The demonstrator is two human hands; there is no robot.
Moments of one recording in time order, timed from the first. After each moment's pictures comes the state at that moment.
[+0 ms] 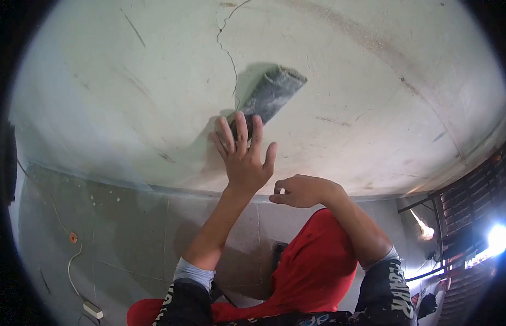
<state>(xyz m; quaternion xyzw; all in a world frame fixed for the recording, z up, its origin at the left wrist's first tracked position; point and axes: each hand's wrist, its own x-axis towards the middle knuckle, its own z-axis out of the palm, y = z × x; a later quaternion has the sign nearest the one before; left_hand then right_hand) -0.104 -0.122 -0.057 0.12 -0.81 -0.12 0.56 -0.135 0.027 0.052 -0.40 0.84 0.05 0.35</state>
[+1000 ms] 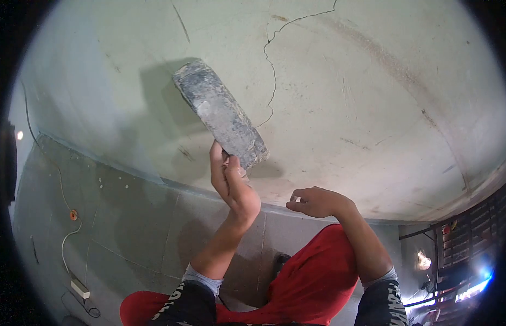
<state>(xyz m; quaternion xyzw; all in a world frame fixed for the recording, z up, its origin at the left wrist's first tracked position) -0.035 -0.124 -0.003 0.03 -0.44 -0.61 0.65 -0.151 0.031 0.040 -0.38 0.85 0.05 0.35</state>
